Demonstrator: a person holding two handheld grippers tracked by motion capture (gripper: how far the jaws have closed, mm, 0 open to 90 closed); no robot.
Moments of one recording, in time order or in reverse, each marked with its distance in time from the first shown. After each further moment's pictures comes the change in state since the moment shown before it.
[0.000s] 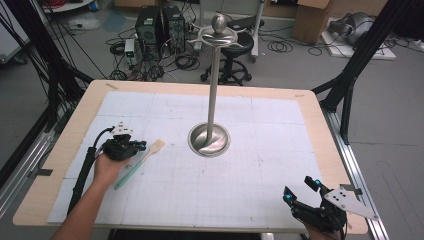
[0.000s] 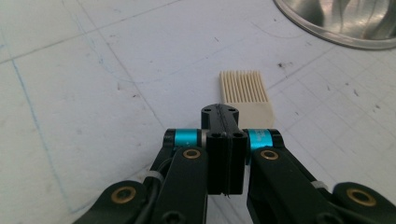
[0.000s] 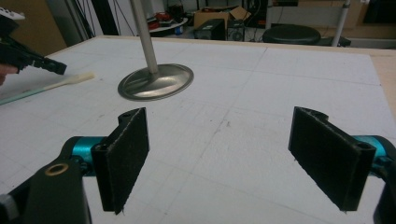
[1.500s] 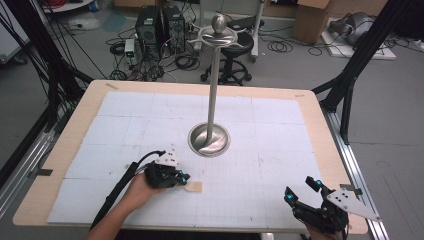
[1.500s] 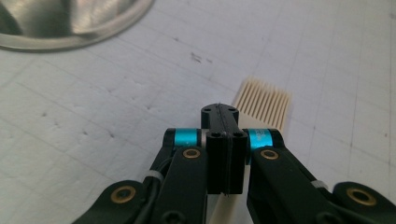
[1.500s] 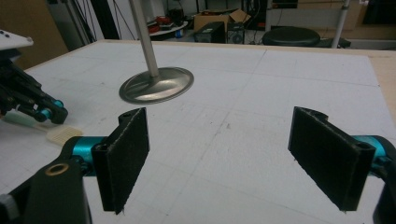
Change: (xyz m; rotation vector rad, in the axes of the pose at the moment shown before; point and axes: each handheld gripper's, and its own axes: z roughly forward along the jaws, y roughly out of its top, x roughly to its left) left arm -0.129 0.006 0.016 0.065 -0.402 0.295; right arm 0.000 0.000 -0.003 -0.011 0.001 0.013
